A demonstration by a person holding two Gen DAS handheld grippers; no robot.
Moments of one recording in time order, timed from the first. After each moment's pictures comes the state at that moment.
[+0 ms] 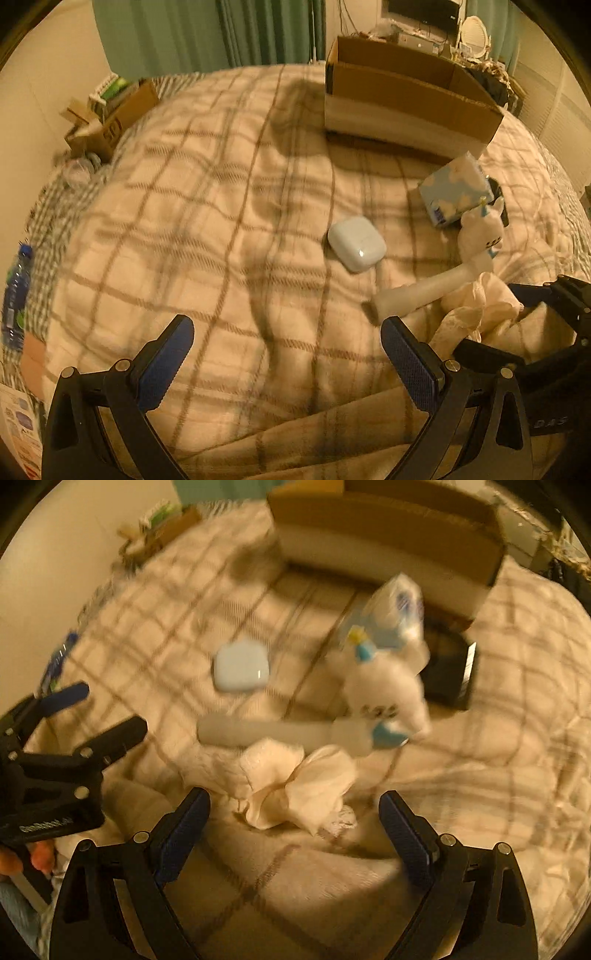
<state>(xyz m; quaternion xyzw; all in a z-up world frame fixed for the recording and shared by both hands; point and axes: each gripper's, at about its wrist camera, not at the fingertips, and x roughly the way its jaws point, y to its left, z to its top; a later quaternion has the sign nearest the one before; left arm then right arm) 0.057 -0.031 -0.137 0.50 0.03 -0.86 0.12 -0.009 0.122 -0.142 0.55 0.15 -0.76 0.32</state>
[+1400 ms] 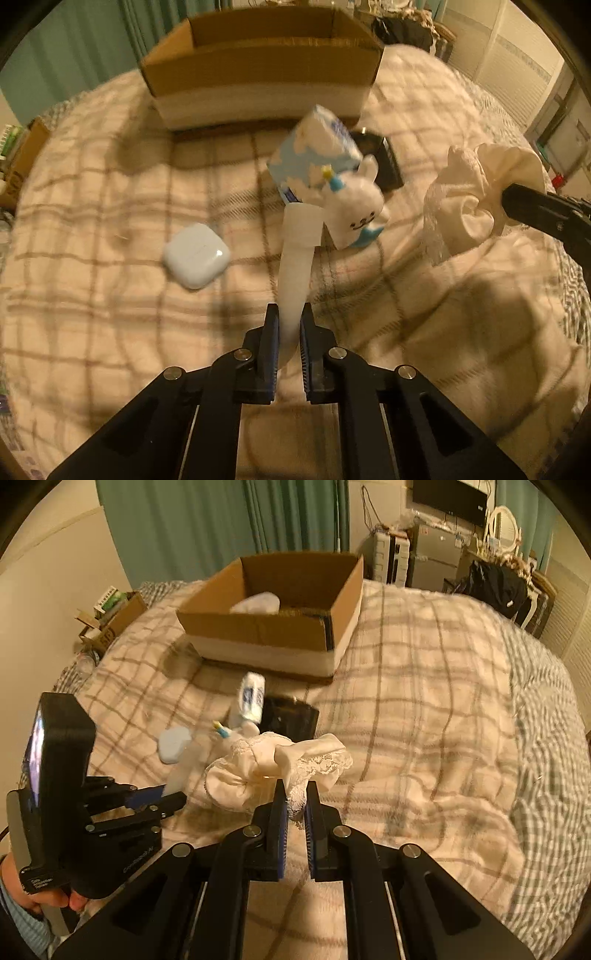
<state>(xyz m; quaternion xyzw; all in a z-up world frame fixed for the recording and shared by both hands) 0.010 0.057 -0.134 0.55 -0.01 -0.84 -0.03 -0.022 0.214 -0.050 0.46 0.08 -0.85 0.23</state>
